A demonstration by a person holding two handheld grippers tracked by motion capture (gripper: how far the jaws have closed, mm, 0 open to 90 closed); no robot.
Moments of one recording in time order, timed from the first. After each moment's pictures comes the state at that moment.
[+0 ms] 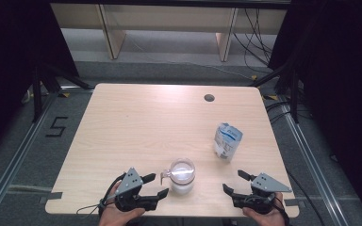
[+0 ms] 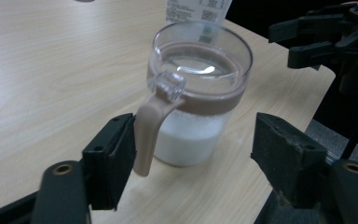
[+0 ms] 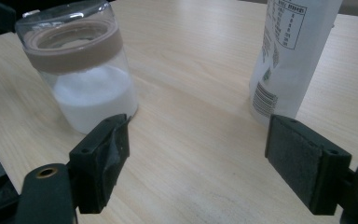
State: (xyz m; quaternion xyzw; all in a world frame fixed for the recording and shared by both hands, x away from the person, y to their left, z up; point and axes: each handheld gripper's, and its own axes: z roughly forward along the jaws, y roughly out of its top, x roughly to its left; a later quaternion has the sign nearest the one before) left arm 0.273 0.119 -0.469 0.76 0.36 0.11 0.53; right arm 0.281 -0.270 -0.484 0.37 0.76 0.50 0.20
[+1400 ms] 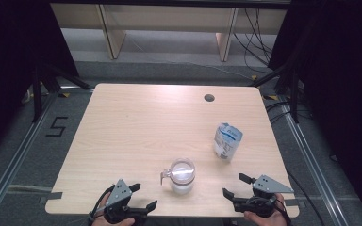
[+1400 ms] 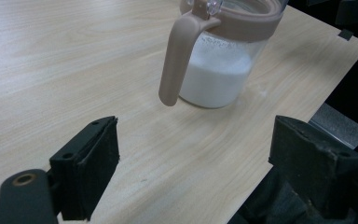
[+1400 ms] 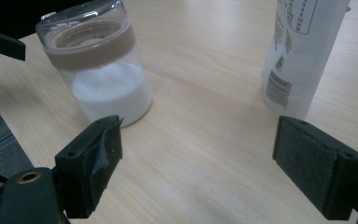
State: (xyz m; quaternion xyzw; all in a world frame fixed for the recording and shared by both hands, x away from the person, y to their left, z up) left arm 0.253 0.145 -0.494 0.77 0.39 0.12 0.49; right arm 0.273 -0.270 -0.484 0.39 0.75 0.51 0.15
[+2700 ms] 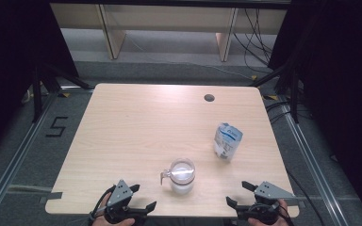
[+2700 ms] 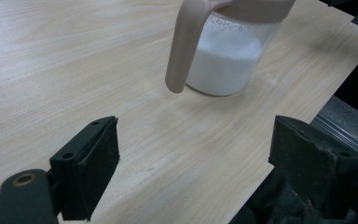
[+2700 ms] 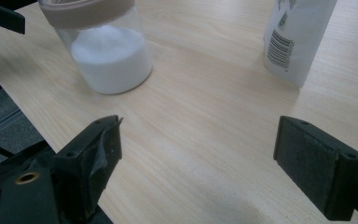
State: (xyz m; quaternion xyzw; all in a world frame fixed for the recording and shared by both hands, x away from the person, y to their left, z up) left arm 0.256 0.145 -0.499 0.78 0.39 0.12 0.48; right arm 0.261 -0.281 -0.491 0.39 0.78 0.47 0.15
